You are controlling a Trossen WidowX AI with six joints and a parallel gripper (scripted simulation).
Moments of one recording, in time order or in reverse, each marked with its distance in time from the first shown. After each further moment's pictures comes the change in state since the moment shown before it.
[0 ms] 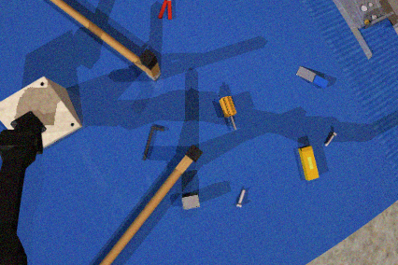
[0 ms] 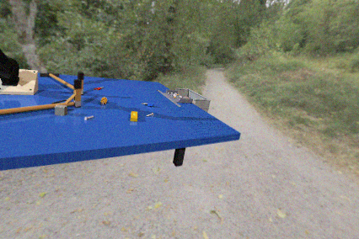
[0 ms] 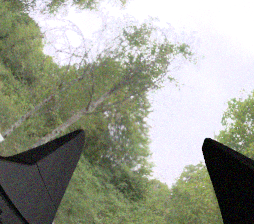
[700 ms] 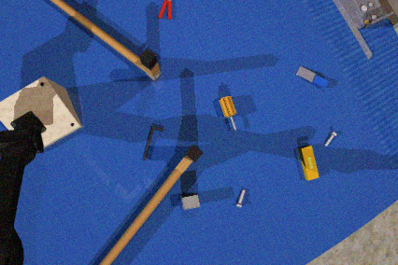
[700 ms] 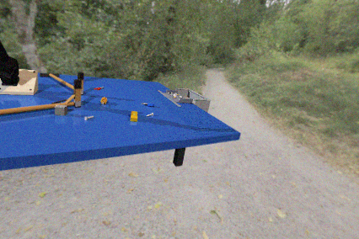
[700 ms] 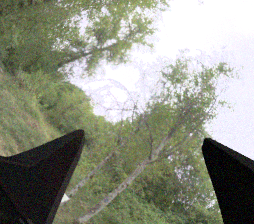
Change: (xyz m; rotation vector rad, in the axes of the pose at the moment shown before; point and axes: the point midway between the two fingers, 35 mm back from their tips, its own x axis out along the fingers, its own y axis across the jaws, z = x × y) arm 0.011 0.074 0.127 0.404 -0.279 0.283
